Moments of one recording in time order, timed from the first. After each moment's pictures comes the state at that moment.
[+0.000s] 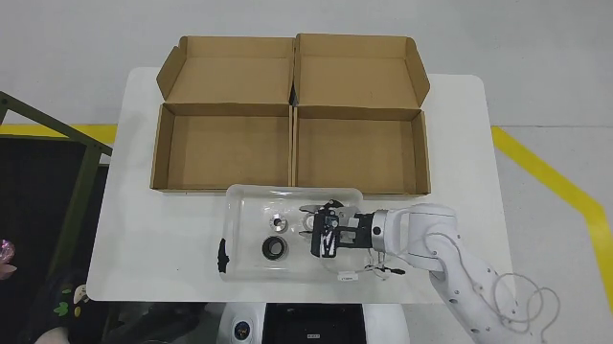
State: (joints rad) left arm -0.33 -0.16 -0.45 -1.44 1.96 -0.37 0.19; right arm -1.29 -1.16 1.07 -1.93 -1.42 -0.91 0.38
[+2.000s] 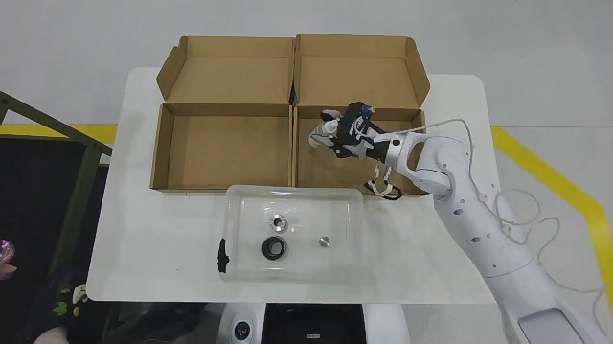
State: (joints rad) left arm -0.33 -0.16 -0.45 -1.44 1.96 -0.37 0.19; right arm -0.87 -1.20 1.02 -1.45 -1.16 -0.71 0.22
